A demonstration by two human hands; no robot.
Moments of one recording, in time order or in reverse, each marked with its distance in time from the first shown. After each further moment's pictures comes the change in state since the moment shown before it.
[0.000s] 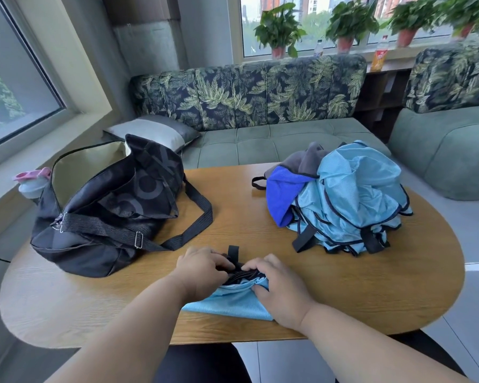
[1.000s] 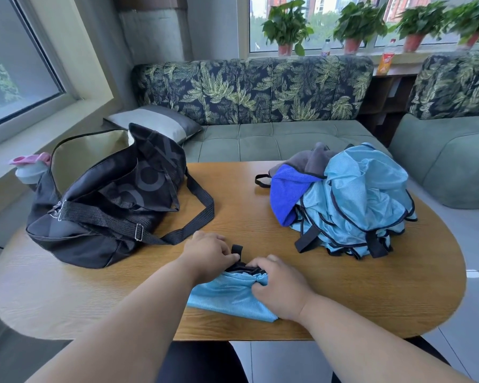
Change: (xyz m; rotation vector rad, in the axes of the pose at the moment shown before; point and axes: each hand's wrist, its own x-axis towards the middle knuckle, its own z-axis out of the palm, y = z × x) left_hand 0.031 -0.002 0.001 -0.012 0.073 0.012; right_hand 0.015 -0.008 -0.008 -0.120 -0.107 0.141
